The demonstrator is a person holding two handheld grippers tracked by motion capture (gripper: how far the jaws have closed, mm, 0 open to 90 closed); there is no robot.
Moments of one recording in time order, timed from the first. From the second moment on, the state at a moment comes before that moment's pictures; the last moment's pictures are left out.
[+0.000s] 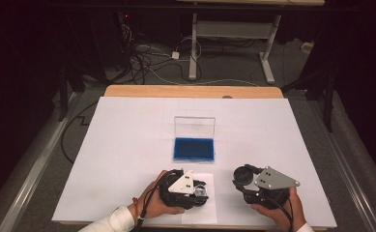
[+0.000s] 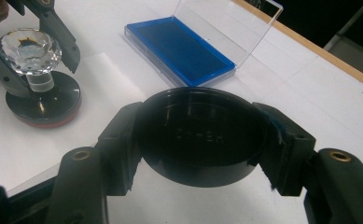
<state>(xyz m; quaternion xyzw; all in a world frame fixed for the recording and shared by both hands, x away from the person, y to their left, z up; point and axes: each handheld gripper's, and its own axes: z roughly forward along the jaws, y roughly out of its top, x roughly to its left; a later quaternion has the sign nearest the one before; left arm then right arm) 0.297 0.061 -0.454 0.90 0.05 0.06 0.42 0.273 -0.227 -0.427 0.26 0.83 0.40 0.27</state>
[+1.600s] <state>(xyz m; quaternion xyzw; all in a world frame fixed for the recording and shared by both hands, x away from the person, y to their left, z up) 0.301 0.065 -0.457 0.91 0.05 0.06 0.40 0.272 -0.228 -0.425 0.26 0.83 0.40 0.28</state>
